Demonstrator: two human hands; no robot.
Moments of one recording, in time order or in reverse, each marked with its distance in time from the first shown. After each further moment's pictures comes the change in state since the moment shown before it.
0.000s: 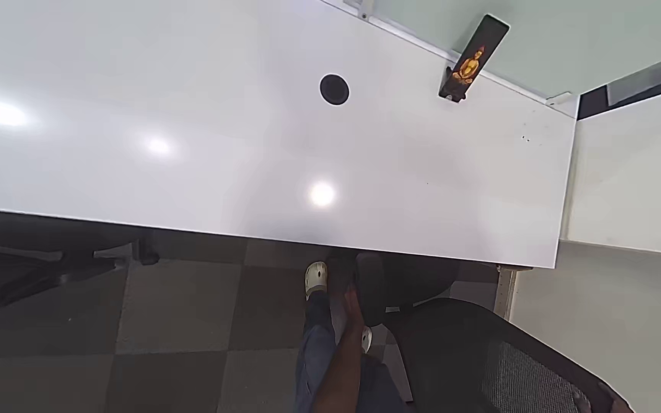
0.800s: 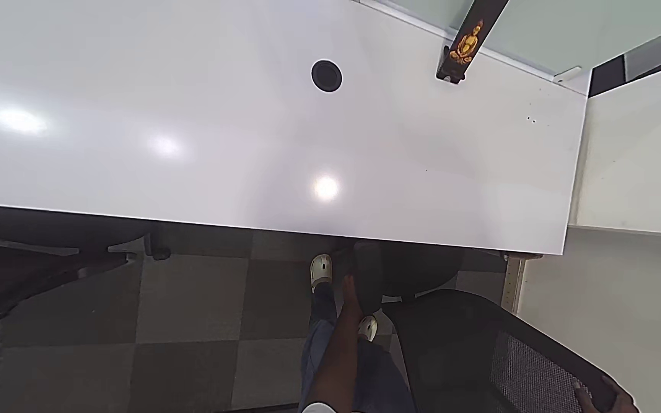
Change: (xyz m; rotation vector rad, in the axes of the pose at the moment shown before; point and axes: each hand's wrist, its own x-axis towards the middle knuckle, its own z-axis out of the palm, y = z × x) left_hand 0.006 0.009 -0.016 0.086 -0.134 -0.063; right_hand -0.017 0.012 0.010 0.040 0.016 0.084
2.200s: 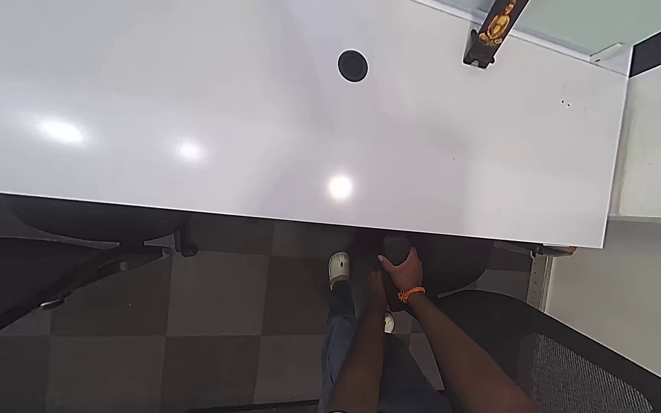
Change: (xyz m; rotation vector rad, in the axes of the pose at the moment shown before) left_hand -0.004 0.004 -0.012 0.442 -0.210 0.019; right_hand -0.107 -0.439 0.283 0.190 -0.312 -0.280
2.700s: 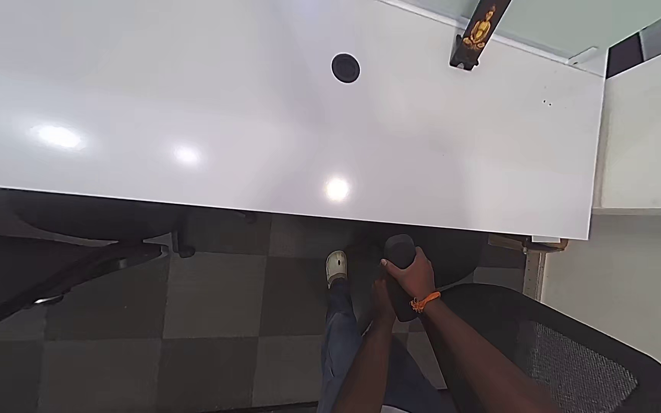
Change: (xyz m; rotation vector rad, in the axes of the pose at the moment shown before) left_hand -0.044 0.011 0.031 -0.052 0.297 0.120; right_hand -0.039 -0.009 -0.073 -0.052 -0.081 -0.057
